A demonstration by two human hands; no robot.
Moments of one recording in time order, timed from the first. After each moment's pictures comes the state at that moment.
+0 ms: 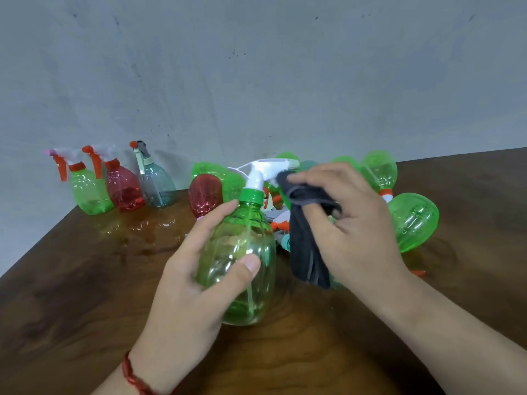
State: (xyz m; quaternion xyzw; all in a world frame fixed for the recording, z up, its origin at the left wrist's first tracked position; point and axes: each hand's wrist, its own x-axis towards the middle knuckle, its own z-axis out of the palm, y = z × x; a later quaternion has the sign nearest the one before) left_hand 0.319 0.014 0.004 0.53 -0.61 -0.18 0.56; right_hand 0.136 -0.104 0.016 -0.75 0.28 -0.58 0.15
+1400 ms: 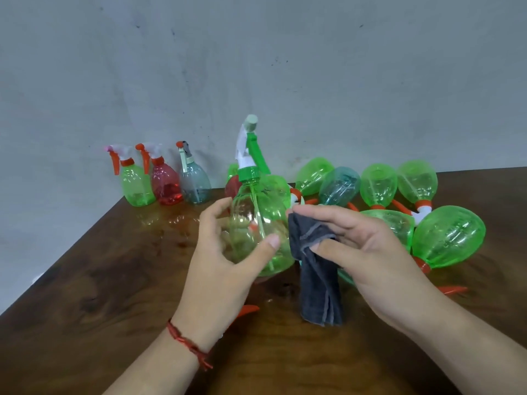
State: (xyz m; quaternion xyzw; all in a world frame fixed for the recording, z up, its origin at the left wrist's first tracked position) left_hand 0.343 0.005 0.001 0.61 -0.49 -0.18 0.60; right_hand 0.148 -0.075 0.017 -0.67 0.21 -0.42 0.57
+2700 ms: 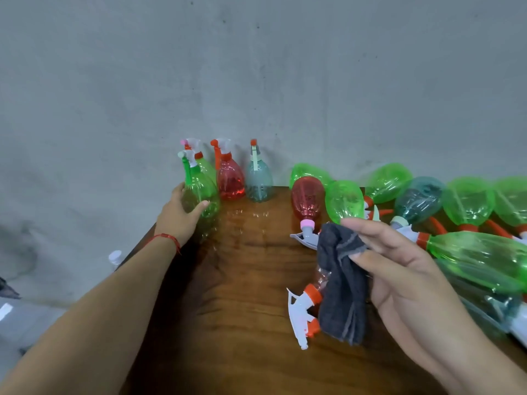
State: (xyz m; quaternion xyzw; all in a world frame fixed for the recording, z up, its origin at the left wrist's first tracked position) left_hand 0.653 -0.042 -0.038 0.84 -0.36 -0.05 0.41; right_hand 0.237 -0.050 0.016 -0.50 0.22 -0.44 0.71
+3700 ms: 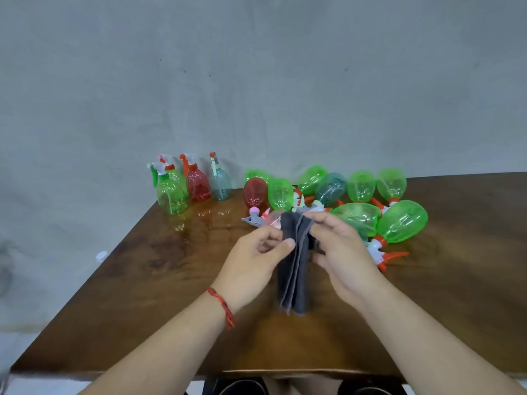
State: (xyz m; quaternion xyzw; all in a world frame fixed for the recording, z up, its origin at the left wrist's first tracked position) left_hand 0.306 0.080 0.028 0.62 -0.54 -0.29 0.49; right_hand 0.144 0.013 0.038 -0.49 0.30 -0.45 0.68
